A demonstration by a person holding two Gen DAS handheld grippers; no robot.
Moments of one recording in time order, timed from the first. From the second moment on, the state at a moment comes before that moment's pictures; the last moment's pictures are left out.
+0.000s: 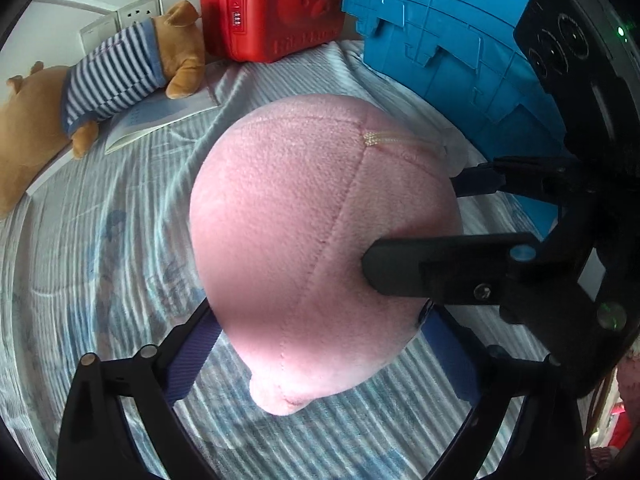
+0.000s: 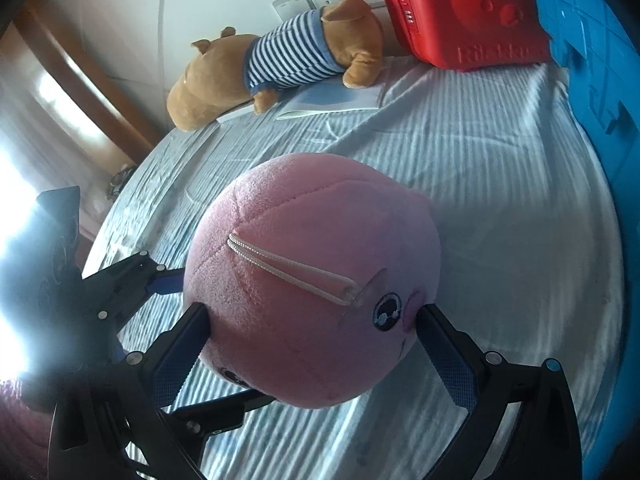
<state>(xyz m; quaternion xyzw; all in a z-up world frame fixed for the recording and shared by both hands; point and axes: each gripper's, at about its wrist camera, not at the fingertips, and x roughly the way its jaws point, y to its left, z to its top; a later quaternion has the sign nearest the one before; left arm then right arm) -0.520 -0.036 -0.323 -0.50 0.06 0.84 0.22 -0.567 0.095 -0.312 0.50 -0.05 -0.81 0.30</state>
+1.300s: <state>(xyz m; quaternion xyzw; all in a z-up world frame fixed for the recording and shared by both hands) -0.529 -0.067 -0.356 -0.46 0.14 0.86 0.17 -0.584 0.122 -0.319 0.48 -0.18 -0.80 0.32</state>
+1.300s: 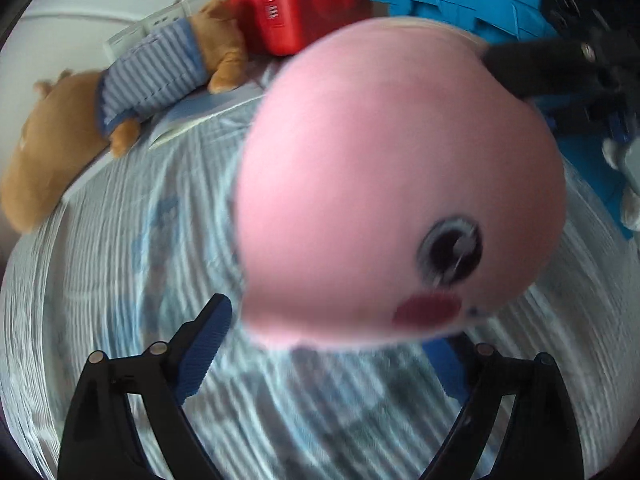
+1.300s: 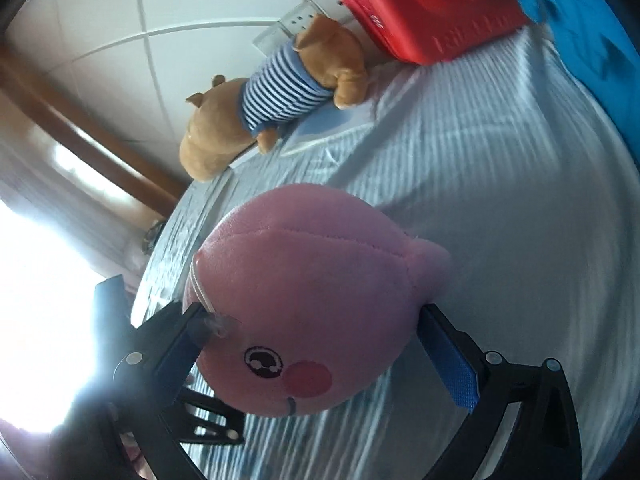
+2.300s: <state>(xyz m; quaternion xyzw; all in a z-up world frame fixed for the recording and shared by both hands) -0.531 -0.174 -0.323 -0.44 -0.10 0.88 0.15 -0.550 0.118 -0.316 0.47 0.01 -0.83 0.29</state>
